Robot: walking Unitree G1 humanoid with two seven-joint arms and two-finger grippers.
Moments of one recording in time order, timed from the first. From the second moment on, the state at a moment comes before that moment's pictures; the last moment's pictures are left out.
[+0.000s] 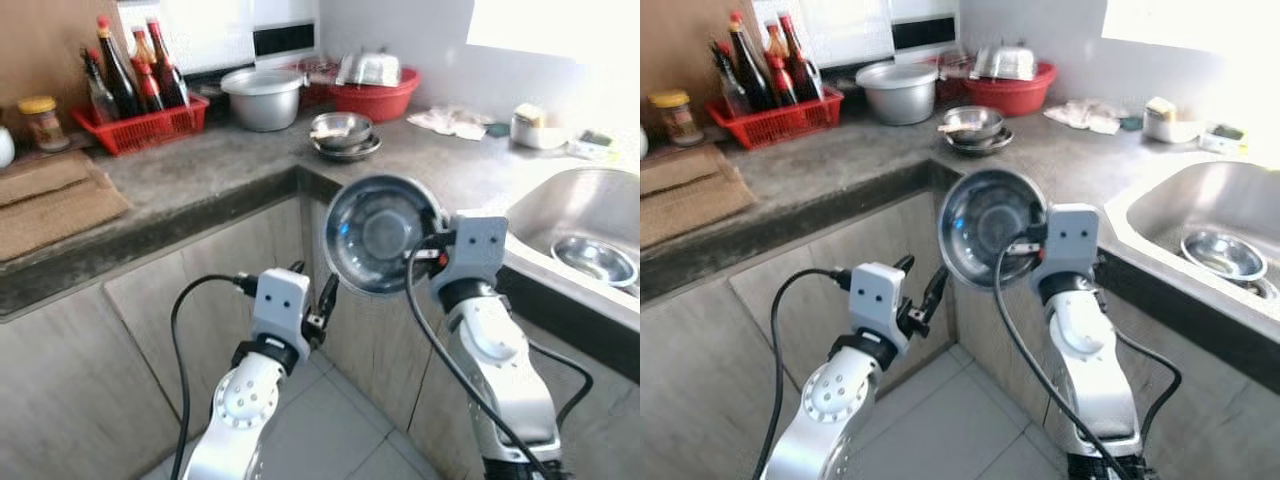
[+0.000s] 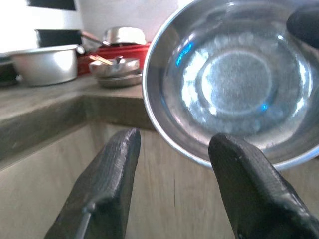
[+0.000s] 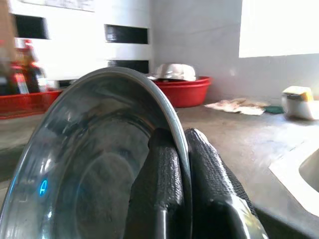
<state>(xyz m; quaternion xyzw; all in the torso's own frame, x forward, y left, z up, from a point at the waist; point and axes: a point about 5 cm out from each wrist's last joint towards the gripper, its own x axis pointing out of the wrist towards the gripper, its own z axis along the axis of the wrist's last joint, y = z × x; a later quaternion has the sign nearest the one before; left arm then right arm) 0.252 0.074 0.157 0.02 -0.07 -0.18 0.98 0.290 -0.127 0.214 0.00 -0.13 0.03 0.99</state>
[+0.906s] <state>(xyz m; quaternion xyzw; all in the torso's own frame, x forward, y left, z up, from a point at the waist) 0.255 0.067 0.163 0.02 -0.08 -0.20 0.98 0.291 -0.140 0.214 -0.01 -0.13 -0.02 0.99</state>
